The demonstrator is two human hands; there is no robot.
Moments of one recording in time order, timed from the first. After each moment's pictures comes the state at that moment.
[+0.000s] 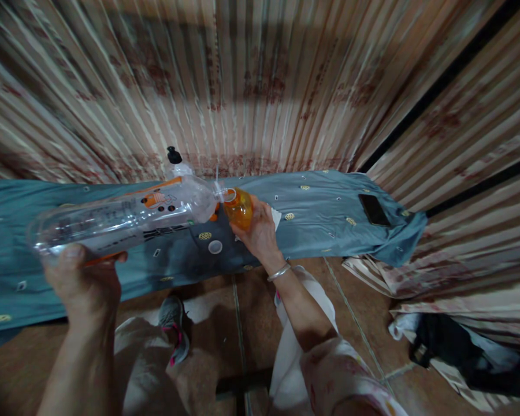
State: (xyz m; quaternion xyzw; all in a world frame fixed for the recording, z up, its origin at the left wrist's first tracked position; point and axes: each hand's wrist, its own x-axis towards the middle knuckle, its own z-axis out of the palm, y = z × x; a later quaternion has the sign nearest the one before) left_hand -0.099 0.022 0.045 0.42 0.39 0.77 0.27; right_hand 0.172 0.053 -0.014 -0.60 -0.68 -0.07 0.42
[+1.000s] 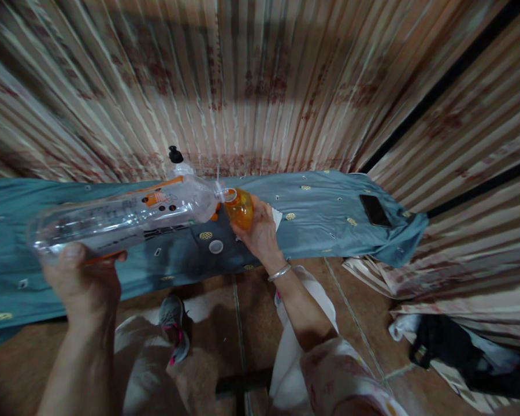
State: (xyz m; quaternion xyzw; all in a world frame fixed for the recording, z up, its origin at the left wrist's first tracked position) left_hand -0.103 0.024 0.041 0.43 0.37 0.78 0.27; right_hand 0.171 0.052 -0.013 -0.60 -0.68 -0.07 0.42
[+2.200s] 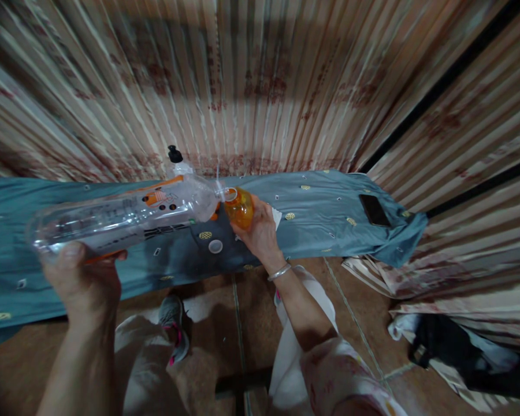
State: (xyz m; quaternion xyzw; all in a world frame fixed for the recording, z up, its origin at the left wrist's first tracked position) left_hand -0.103 0.025 0.041 0.42 0.37 0.78 0.27; right_hand 0.172 0.053 -0.015 -0.60 -0.68 -0.06 0.42
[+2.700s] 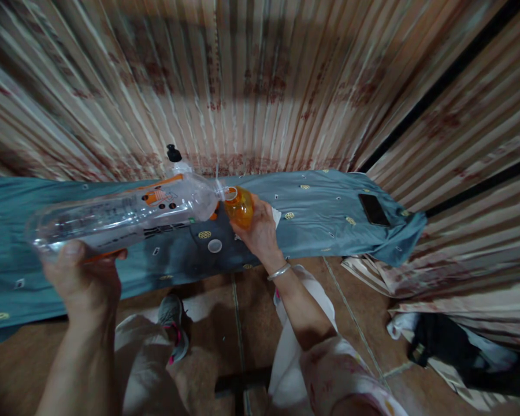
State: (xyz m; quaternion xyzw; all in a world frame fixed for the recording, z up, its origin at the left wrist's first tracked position) left_hand -0.101 0.026 0.042 0.42 0.36 0.78 0.28; right_hand 0.169 0.051 -0.012 -0.60 -0.67 -0.08 0.43
